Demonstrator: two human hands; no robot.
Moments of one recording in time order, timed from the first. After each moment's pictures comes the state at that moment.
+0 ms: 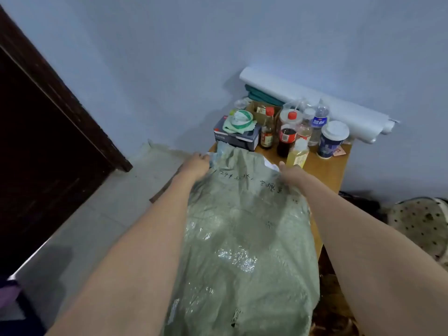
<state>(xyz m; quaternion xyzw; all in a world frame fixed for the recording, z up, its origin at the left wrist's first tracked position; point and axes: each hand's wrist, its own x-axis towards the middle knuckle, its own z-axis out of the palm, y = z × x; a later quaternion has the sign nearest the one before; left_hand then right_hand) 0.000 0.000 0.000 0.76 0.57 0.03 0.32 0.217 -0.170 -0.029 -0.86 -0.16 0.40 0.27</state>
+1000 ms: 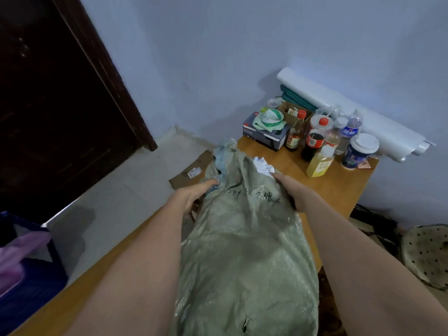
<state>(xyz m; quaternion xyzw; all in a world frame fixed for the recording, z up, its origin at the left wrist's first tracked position) -0.112 -0.073 0.007 0.50 0.63 -0.10 0.58 0.142 -0.181 -0.006 -0.71 -0.15 0.61 0.32</state>
